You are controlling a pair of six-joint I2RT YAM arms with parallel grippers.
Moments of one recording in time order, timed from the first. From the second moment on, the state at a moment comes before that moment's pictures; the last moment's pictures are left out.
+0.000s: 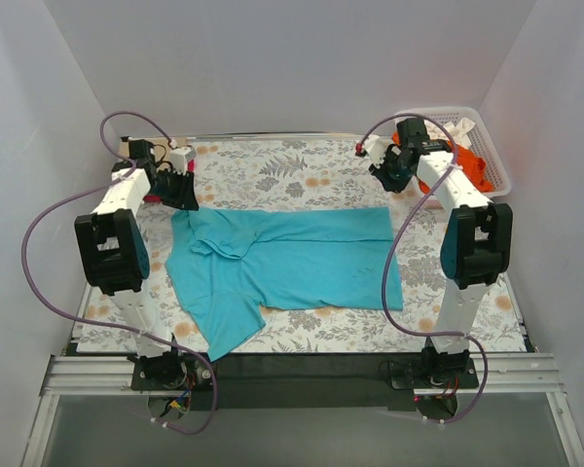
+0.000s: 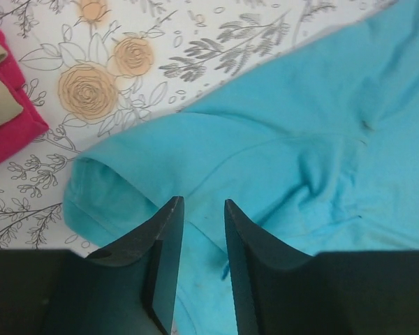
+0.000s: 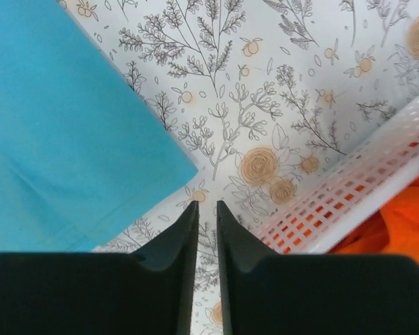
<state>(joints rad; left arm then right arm) 0.15 1.91 1.52 -0.75 0.60 0.46 0.15 1.92 1.67 -0.78 -0.27 -0.86</state>
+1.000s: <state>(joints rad) 0.12 2.29 1.82 -0.55 0.28 0.24 0.24 2.20 1.70 -0.60 0.08 -0.77</state>
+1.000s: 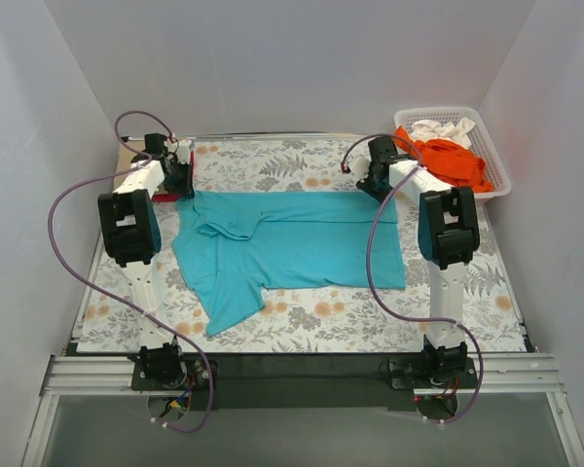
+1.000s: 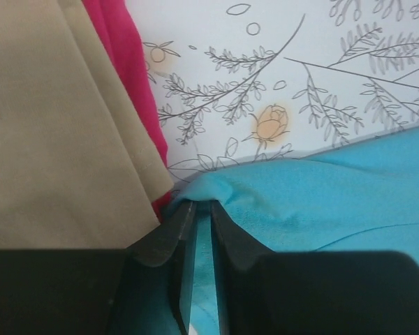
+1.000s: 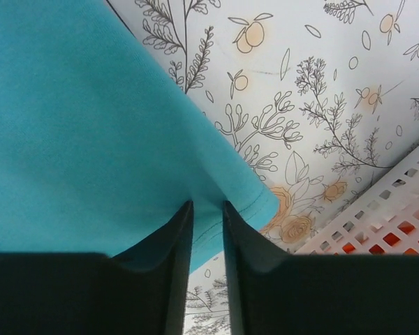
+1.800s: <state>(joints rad) -0.13 1.86 1.40 -0.66 0.50 0.48 0.27 1.71 1.32 -0.81 -0.26 -0.81</state>
